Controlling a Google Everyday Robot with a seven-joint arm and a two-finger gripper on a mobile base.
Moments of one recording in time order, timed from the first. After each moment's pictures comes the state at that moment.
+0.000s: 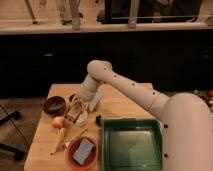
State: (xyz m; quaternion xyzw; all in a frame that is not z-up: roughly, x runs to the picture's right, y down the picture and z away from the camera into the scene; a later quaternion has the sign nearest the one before) arm -0.146 0.095 0.763 -0.24 -0.45 -0.40 0.76
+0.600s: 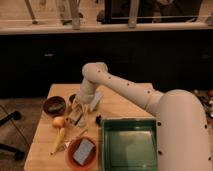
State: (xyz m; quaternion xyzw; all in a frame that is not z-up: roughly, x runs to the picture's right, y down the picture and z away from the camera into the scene) arm -0.143 0.111 0.787 -0.27 -0.41 -0.39 0.78
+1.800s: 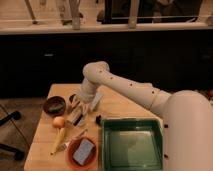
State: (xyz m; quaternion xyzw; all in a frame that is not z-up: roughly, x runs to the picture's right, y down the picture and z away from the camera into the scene) arm -0.140 0.098 0.775 -0.25 -0.39 -0.37 0.81
